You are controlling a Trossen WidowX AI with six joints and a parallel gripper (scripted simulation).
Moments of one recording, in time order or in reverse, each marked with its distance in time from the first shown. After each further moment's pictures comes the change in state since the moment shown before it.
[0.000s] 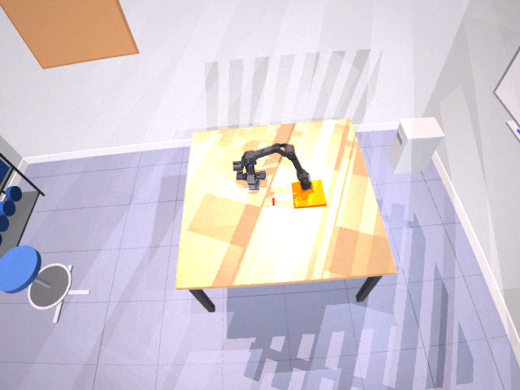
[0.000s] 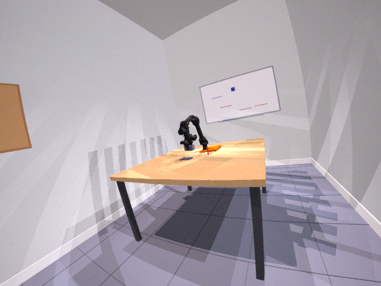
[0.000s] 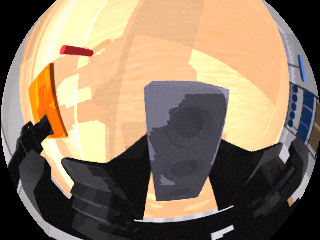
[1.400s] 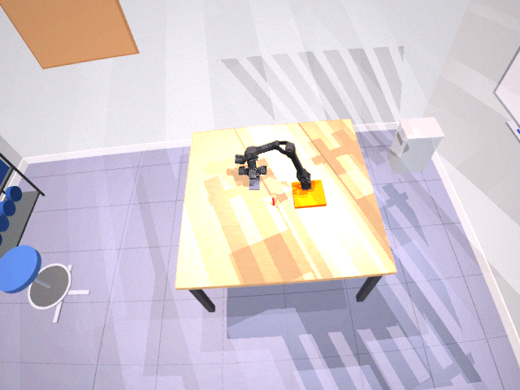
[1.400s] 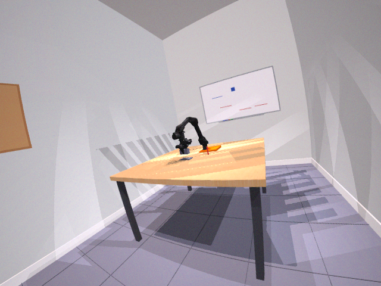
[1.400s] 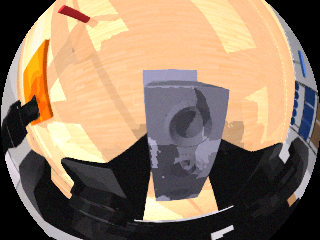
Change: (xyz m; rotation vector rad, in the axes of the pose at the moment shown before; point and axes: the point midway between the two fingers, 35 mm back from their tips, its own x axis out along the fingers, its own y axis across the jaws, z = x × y) arm 0.033 0.004 -0.069 0.000 0.007 0.002
